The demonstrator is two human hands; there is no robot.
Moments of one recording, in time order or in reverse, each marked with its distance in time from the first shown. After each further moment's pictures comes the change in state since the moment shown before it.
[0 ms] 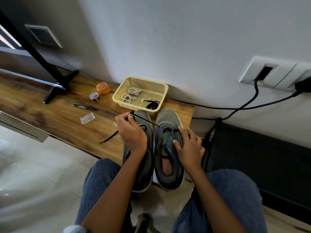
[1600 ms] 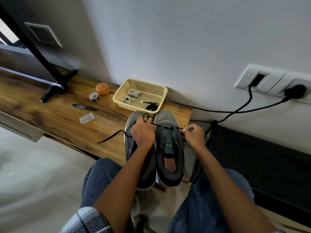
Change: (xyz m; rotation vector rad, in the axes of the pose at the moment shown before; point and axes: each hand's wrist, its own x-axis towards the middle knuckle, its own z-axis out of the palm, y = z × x) left_hand -0.001 0.008 0.014 0.313 -0.471 -0.204; right_hand 0.045 -0.012 -0.029 0.541 0.029 0.279
